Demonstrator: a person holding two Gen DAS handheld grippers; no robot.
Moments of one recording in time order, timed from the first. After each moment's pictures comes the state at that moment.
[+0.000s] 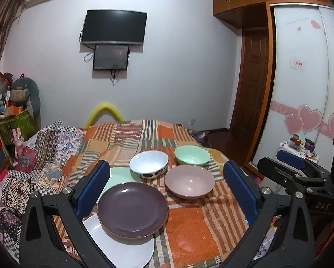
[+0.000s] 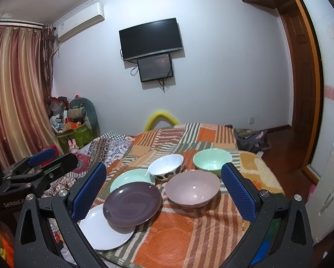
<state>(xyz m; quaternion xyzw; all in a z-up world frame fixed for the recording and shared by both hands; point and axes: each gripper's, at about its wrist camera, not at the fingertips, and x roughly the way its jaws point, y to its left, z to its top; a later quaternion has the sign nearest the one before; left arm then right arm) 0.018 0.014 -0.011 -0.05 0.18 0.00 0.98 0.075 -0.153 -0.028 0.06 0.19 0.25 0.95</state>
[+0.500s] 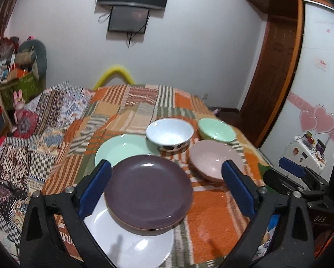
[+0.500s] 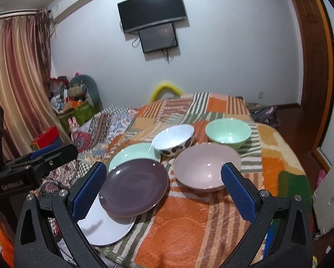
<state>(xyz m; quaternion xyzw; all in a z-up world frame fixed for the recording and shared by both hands) 0.082 0.081 -0.075 -0.11 0.28 0.03 0.95 0.125 -0.115 -0.082 0.04 0.28 0.28 0.92</state>
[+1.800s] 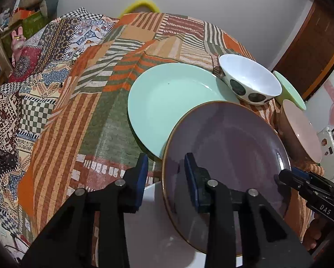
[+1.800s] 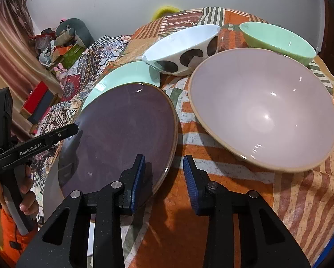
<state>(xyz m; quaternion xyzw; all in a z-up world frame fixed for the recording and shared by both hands) 0.182 0.201 -0.230 -0.17 0.46 0.06 0.87 0.208 -0.059 -0.188 0.02 0.48 0.30 0.82</state>
